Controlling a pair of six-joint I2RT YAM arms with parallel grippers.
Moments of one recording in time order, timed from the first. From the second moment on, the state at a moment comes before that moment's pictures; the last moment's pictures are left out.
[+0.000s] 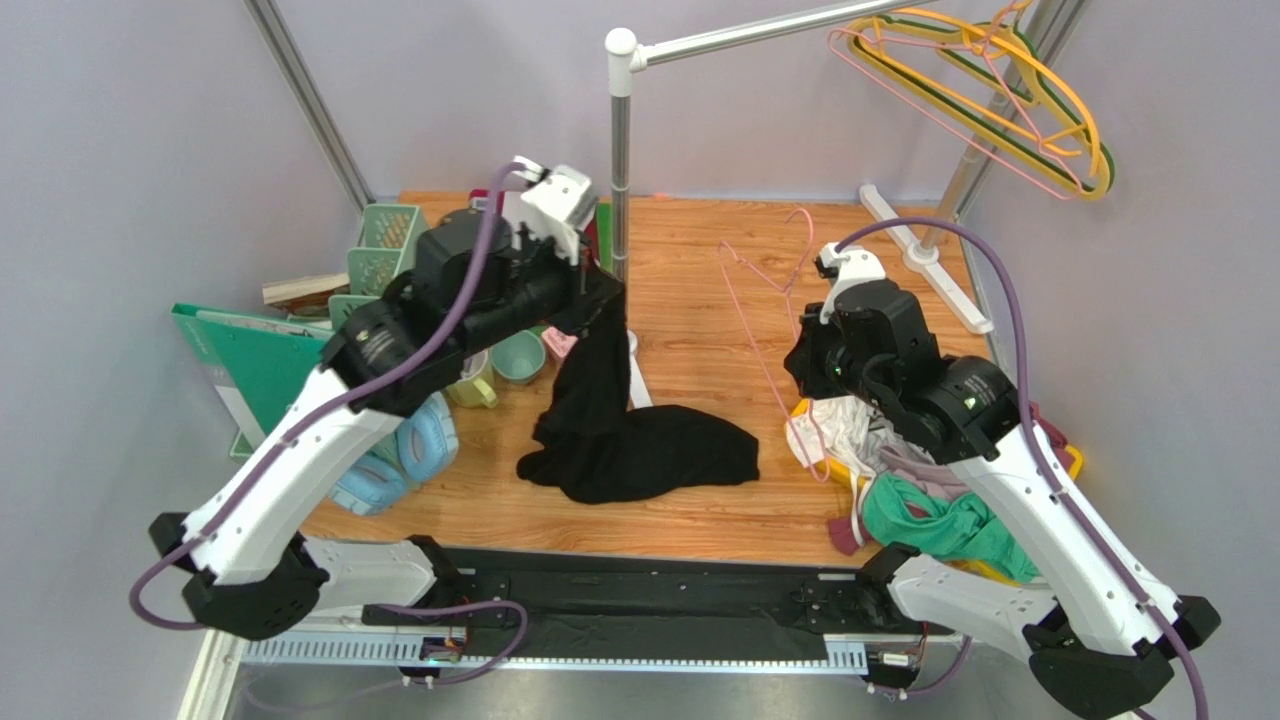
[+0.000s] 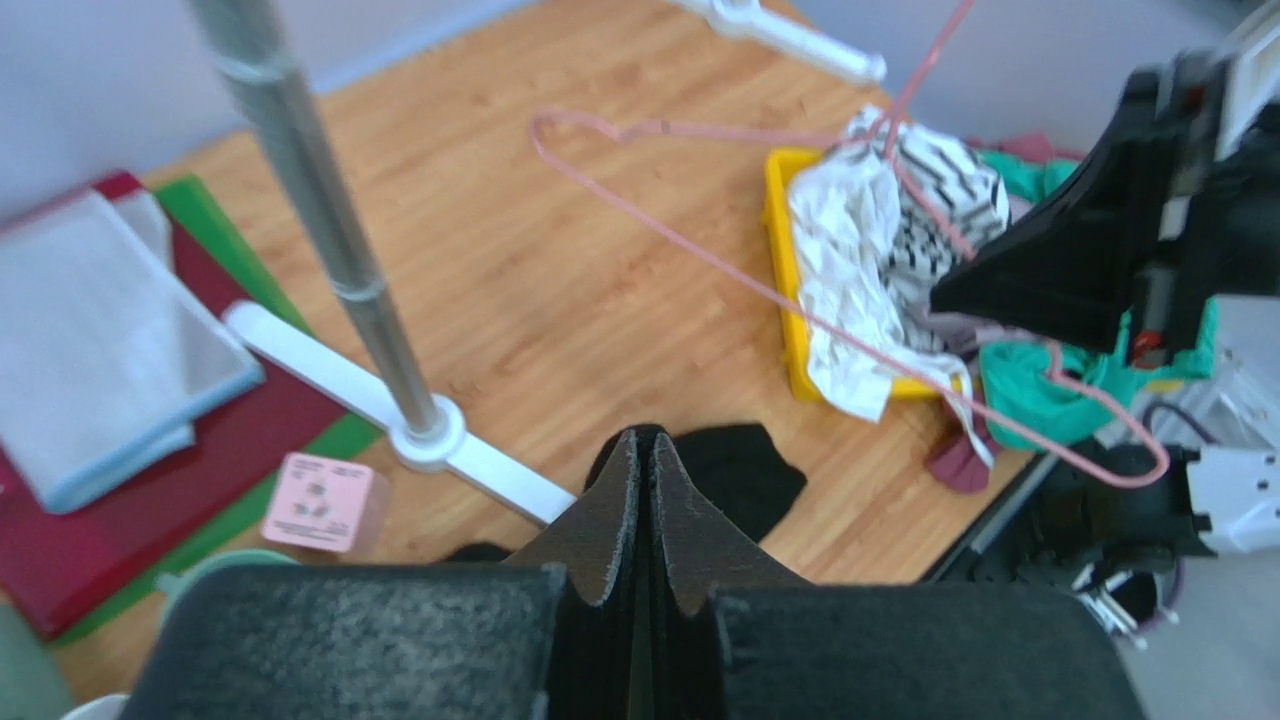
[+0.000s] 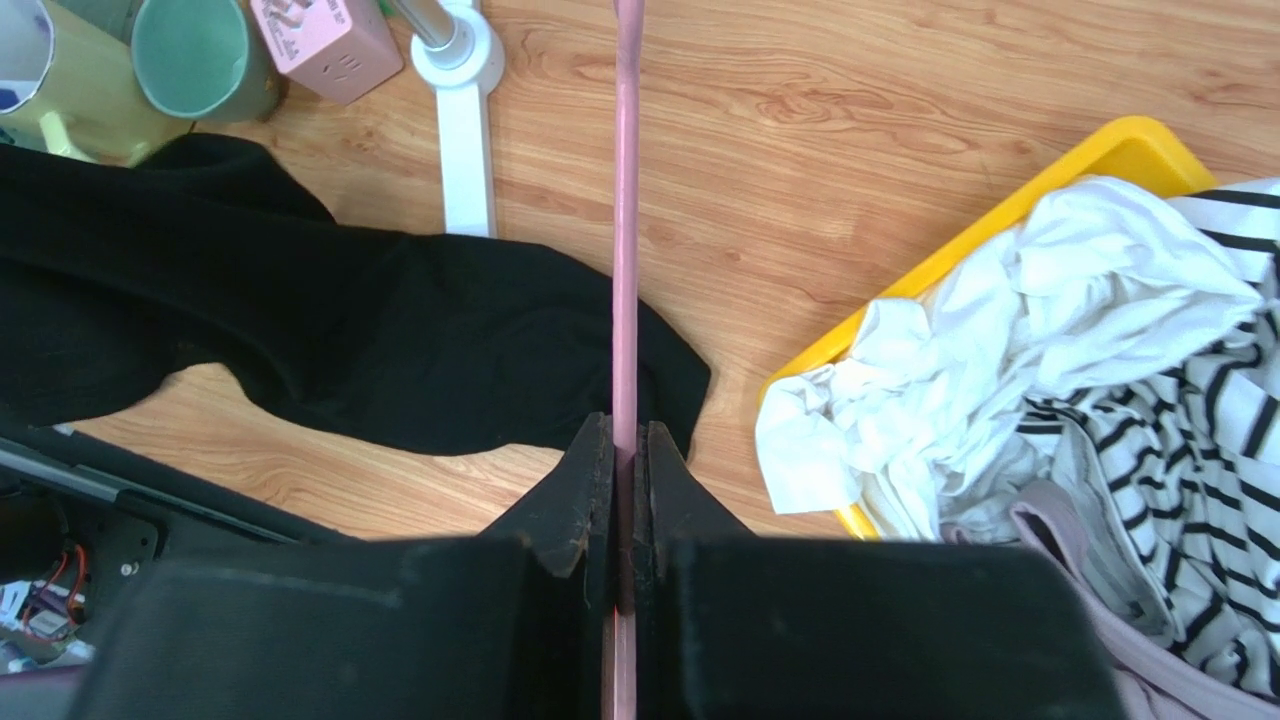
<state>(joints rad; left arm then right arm) -0.82 1.20 1.67 -0.72 -0.05 -0.15 0.64 1.01 1.31 -0.96 0.20 0.38</state>
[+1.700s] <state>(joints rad) -0.69 1.50 1.02 -0.39 0.27 -0.35 0.65 0.79 1.07 -1.10 -0.02 0.53</state>
